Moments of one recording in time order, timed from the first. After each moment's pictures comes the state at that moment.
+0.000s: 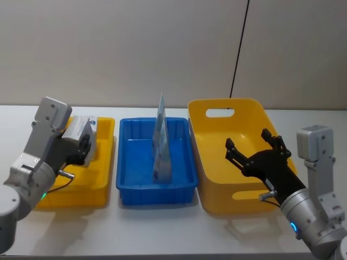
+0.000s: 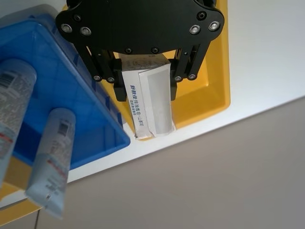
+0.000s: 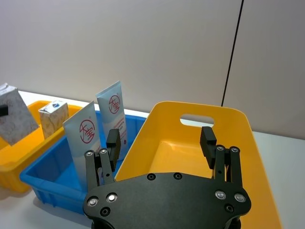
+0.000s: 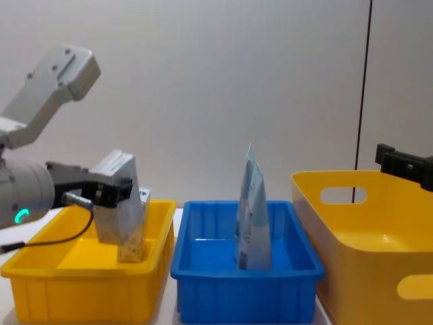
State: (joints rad) left arm -0.32 0.32 0.36 -1.55 -0.16 0.34 -0.04; right arm -0.01 0.34 -0.23 -1.77 0.29 0.03 0.07
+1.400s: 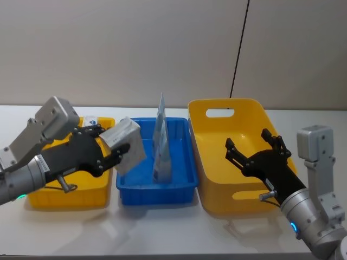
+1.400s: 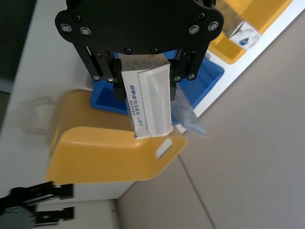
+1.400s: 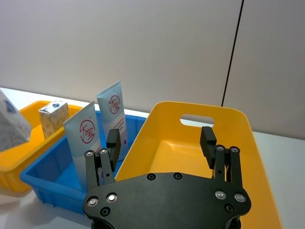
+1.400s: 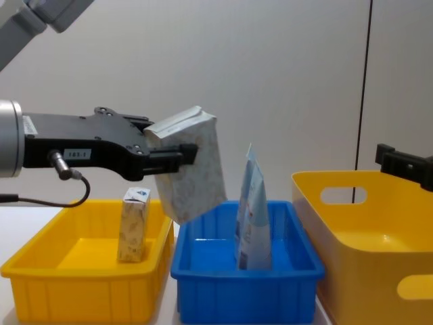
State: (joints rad) left arm -0.37 0.55 0.42 -1.64 -0.27 0.08 -0.60; right arm -0.01 0.34 -0.23 -1.77 0.29 0.03 0.07
